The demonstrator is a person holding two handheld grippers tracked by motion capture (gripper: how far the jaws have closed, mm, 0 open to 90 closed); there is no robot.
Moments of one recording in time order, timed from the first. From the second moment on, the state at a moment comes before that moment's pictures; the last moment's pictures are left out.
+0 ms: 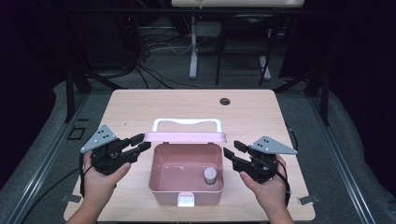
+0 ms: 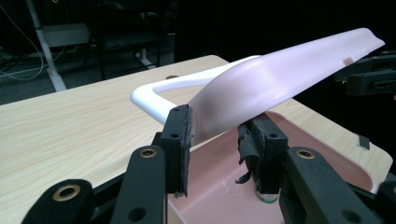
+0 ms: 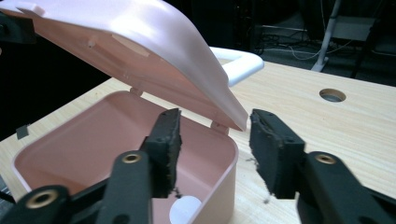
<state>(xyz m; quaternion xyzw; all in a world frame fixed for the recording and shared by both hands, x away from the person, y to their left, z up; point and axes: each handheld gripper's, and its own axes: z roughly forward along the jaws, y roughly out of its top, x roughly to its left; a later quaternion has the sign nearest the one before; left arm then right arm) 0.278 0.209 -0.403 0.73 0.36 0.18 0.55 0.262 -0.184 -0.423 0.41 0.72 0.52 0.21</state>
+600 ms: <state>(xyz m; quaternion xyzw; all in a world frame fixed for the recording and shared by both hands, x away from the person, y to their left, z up) 0.276 0.209 -0.405 0.74 0.36 0.18 0.55 0.271 -0.205 -0.436 0.44 0.70 0.51 0.25</state>
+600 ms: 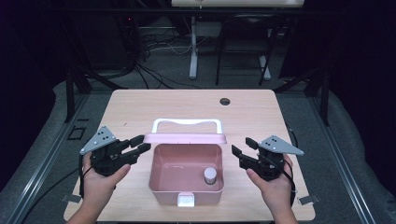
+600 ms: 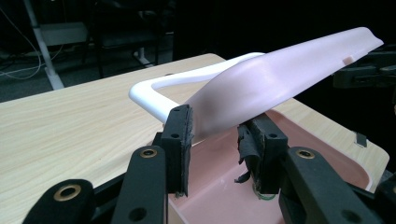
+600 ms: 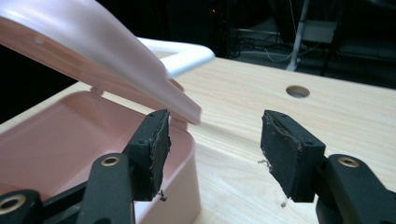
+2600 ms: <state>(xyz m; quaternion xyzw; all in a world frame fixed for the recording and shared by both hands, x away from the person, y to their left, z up) 0.235 0.212 -0.443 0.75 0.34 0.16 0.54 0.281 -0.213 -0.459 0.47 0.71 0.47 0.24</state>
